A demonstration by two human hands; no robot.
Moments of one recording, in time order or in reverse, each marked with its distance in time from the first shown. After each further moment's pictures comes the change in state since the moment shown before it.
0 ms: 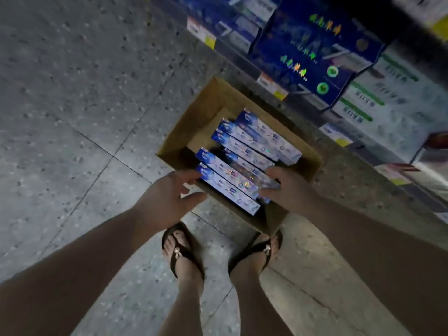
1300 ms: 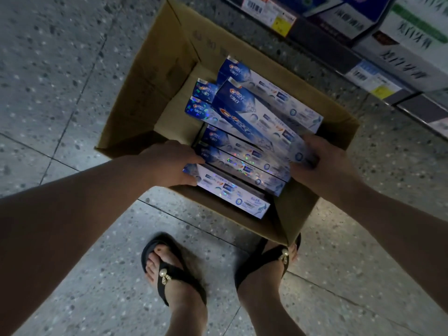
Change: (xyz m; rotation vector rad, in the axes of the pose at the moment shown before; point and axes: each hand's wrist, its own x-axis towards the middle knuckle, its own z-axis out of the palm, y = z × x) left_hand 0.190 -0.063 0.082 0.785 -0.437 0.306; right_hand 0.052 0.074 0.028 0.155 0.359 0.137
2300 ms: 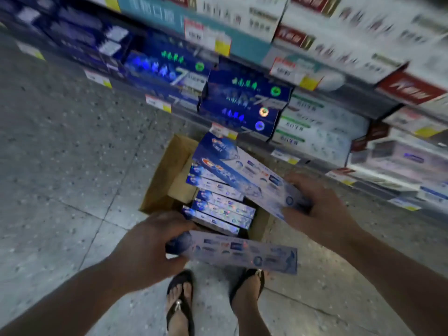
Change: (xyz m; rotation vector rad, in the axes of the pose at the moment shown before) left_hand -0.250 0.113 -0.117 -0.265 0.572 0.268; right_hand -0.159 -0.092 -0.189 0.257 0.026 -0.217
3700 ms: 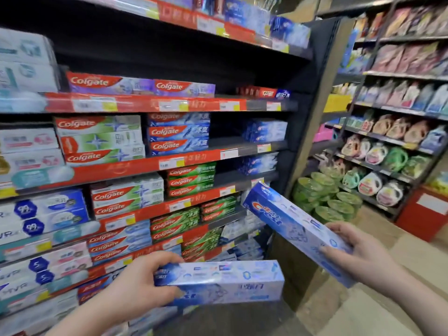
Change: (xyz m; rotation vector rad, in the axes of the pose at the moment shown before) left_hand -0.128 0.846 0.028 0.048 -0.222 0.710; right_hand -0.871 0.089 -0.465 -0.064 1.217 0.270
